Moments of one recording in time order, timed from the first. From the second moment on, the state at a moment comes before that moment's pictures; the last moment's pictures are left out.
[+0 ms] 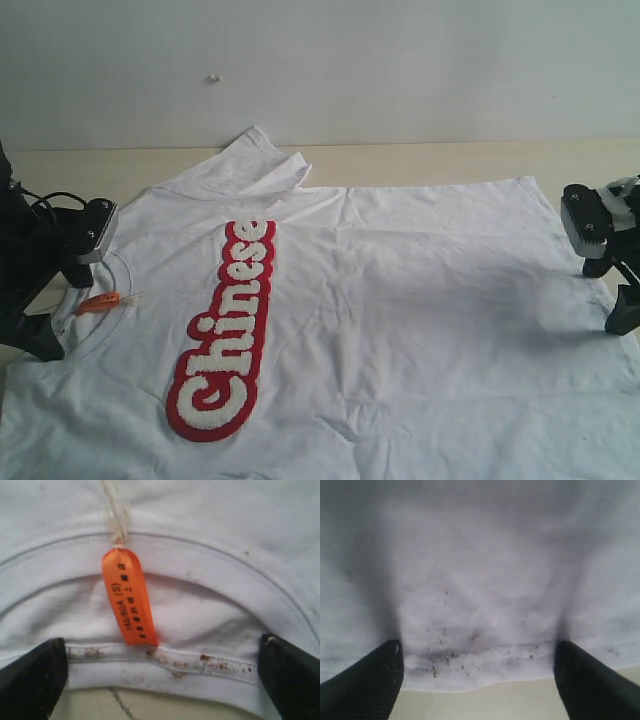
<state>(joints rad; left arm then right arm) -0.05 2.08 -1.27 -0.19 0.86 1.64 -0.30 2.09 -1.31 0.16 0.90 -1.68</state>
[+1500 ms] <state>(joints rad) -0.05 2.09 -1.28 -0.21 0.87 1.64 -0.30 2.16 -1.41 0.13 0.95 -1.61</state>
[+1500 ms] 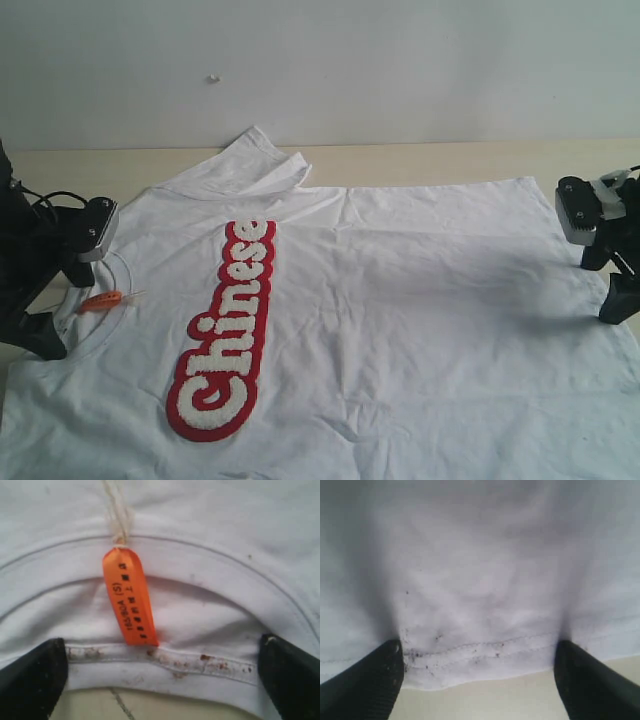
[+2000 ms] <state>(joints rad) -0.05 2.10 -1.28 -0.21 0.87 1.64 -0.30 2.16 -1.41 0.13 0.95 -1.55</state>
